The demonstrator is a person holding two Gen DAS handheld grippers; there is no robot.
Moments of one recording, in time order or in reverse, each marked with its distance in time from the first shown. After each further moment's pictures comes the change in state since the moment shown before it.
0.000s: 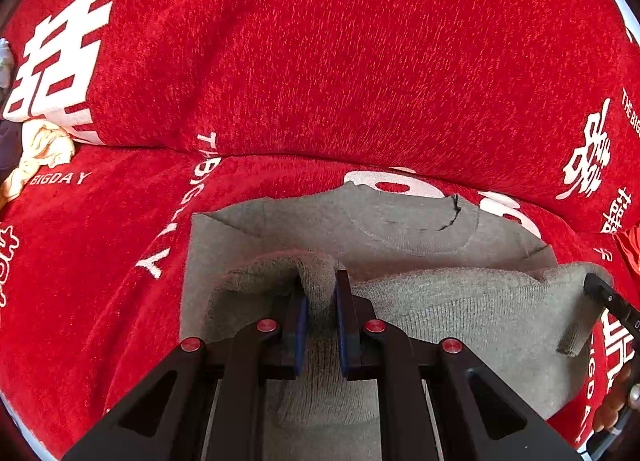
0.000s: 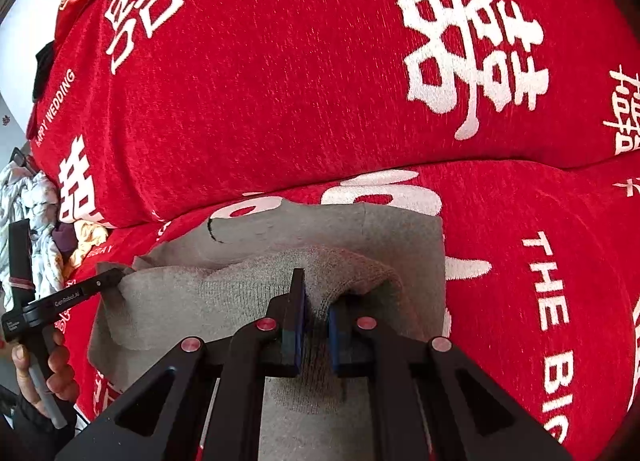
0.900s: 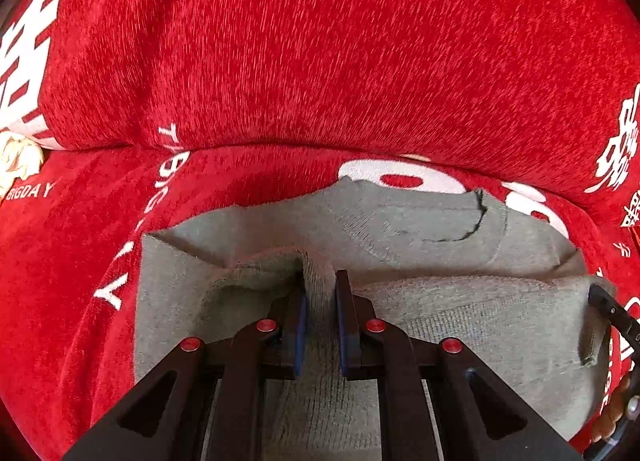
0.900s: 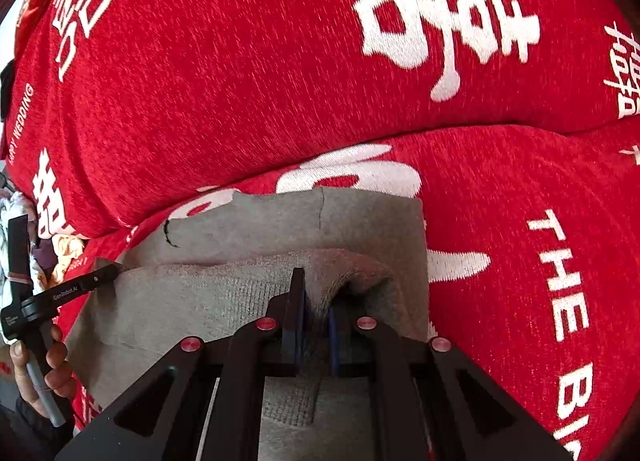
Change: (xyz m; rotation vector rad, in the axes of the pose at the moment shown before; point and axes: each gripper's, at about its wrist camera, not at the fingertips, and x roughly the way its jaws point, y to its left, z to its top) left arm 0.067 -0.014 0.018 0.028 0.085 0.024; right arm 0.049 -0.035 0.003 0.083 0.062 -0.042
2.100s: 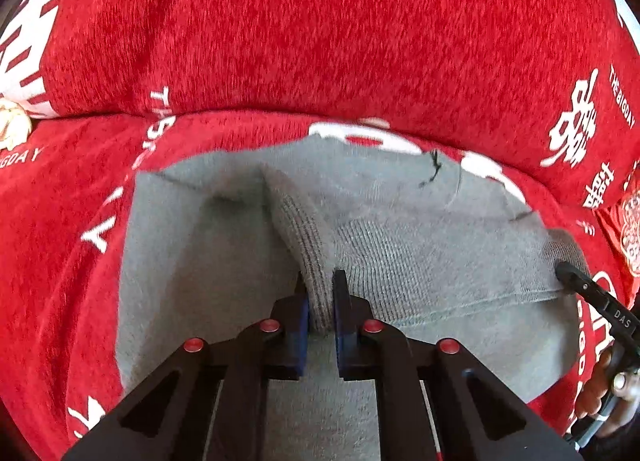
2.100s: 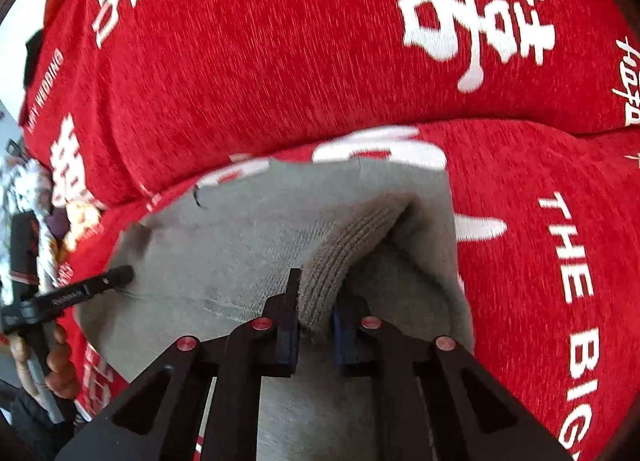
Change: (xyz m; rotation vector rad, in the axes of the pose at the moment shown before) left arm -0.034 0.003 -0.036 -0.003 0.018 -0.143; right arm -0.025 0.020 -0.021 -0.062 0.006 0.067
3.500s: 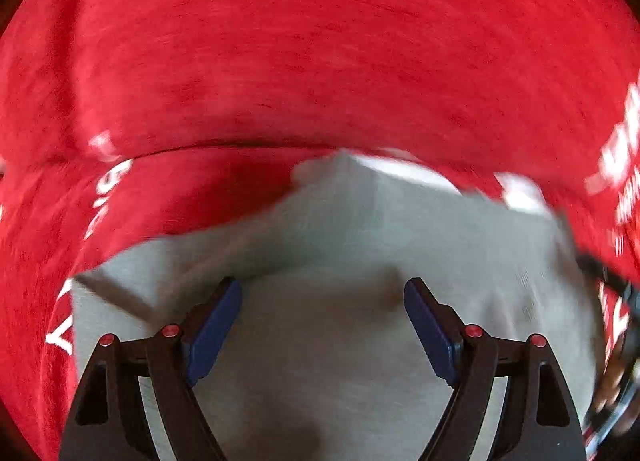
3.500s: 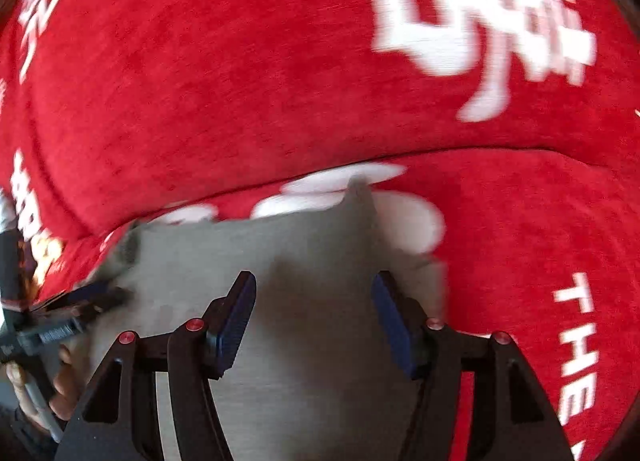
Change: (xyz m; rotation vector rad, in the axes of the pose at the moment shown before) left arm 0.081 0.001 0.074 -0.020 0.039 0.056; right arm 0.067 -0.043 0.067 0.060 0.037 -0.110
